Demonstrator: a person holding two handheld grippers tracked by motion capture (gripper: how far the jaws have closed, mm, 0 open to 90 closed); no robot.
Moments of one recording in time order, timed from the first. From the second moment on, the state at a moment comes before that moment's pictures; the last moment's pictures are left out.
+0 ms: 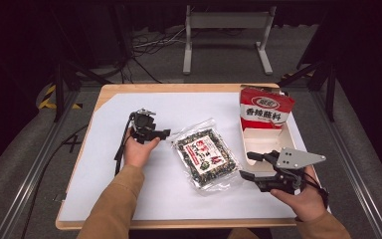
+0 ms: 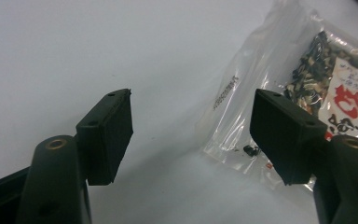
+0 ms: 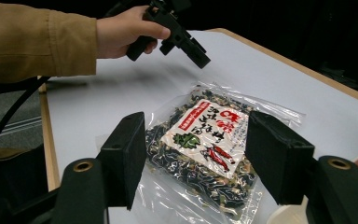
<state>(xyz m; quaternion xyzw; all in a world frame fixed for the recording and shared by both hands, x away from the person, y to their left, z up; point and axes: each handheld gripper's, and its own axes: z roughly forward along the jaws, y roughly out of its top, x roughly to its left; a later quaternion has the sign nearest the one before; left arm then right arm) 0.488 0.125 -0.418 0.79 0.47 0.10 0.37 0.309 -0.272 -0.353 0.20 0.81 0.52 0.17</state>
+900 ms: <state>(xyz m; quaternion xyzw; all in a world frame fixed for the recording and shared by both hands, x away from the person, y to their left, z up) 0.506 0.111 -0.441 0.80 0.48 0.02 0.38 0.306 -0.274 -0.359 0.20 0.81 0.53 0.17</state>
